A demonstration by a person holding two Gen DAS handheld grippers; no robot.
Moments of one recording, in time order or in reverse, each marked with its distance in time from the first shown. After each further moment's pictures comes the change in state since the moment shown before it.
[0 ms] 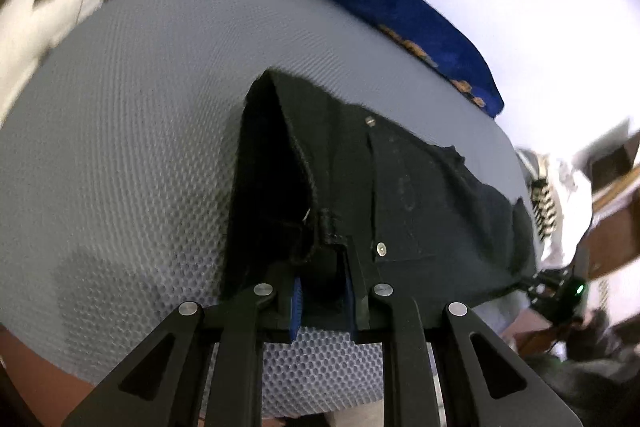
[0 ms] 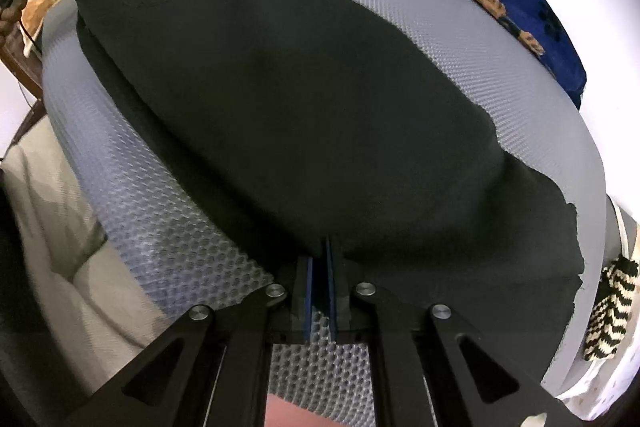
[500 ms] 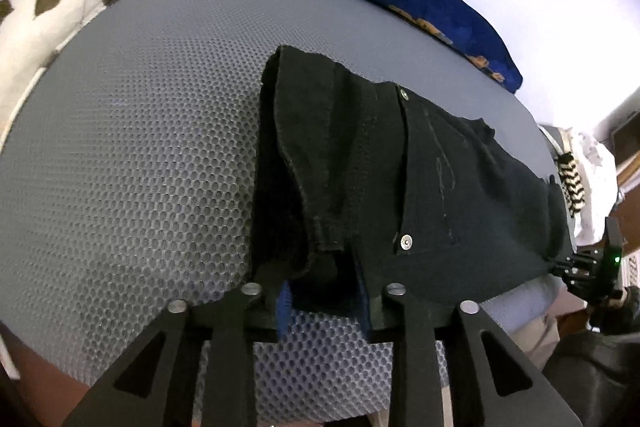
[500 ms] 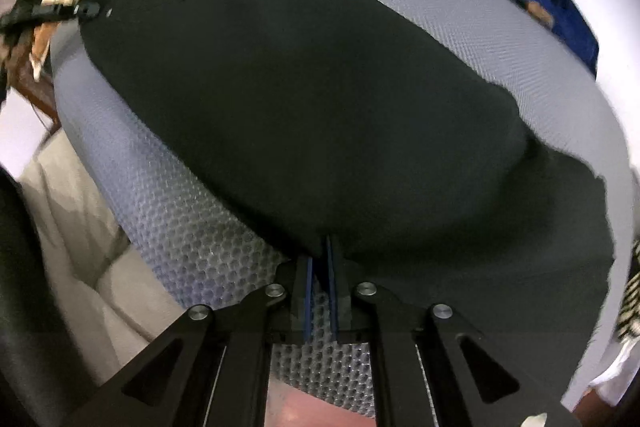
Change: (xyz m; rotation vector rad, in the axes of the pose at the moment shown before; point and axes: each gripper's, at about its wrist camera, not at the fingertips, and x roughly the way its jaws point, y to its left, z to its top) left arm 0.017 0.004 -0.012 0.043 0.018 0.108; right arm 0.010 -0.007 -0.008 0.112 0.021 0.122
